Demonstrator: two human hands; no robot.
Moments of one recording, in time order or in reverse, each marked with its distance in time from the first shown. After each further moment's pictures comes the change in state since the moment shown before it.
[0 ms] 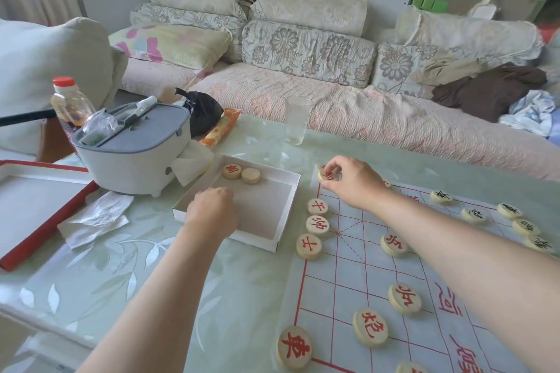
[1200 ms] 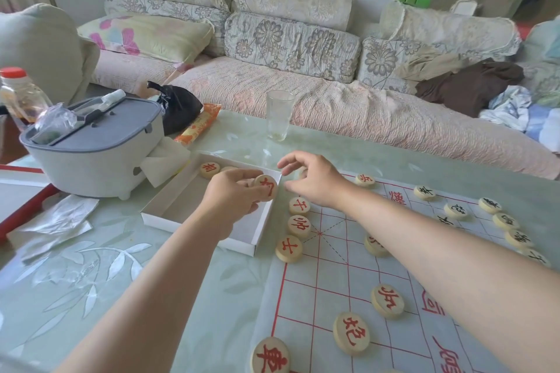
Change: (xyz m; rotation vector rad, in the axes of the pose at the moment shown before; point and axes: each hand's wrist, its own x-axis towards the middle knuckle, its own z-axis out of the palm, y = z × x) left_hand -0.009 0.067 -0.012 -1.195 -0.141 -0.054; right_hand 0.003 -0.019 0.017 0.420 -0.127 -0.179
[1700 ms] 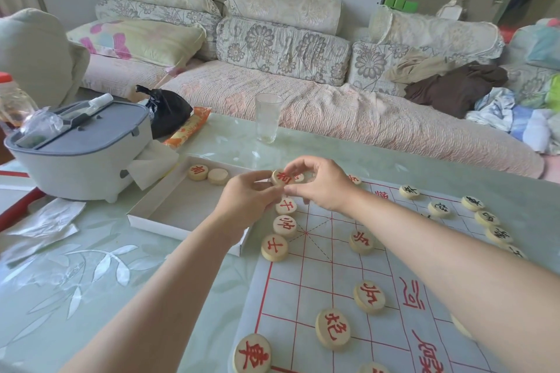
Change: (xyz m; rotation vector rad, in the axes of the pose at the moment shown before) left_hand -0.010 0.001 0.040 -0.059 -0.110 0.083; right_hand -0.027 0.010 -0.026 0.196 0.046 0.037
